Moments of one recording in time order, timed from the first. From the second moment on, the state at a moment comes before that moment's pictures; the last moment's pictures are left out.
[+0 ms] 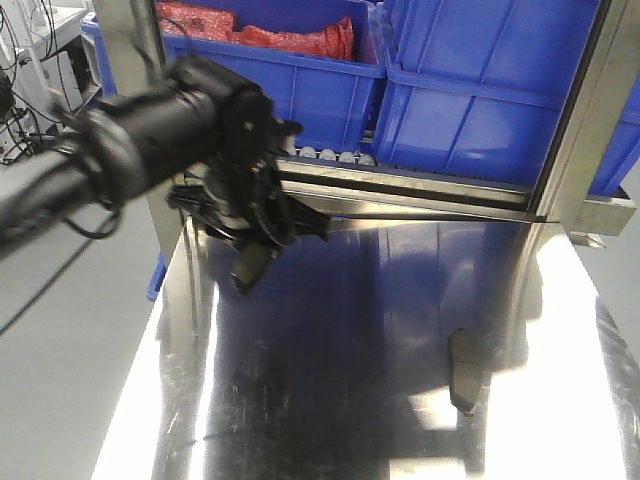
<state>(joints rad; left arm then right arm) -0.59 1.98 -1.88 0.15 1.24 -0.37 -0.01 0.37 -0.59 0.15 0.84 -0.12</state>
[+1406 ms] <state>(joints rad) -0.24 0.69 -0.79 0.19 1.16 -0.36 -0.01 0.37 -0.59 0.15 0.84 -0.12</state>
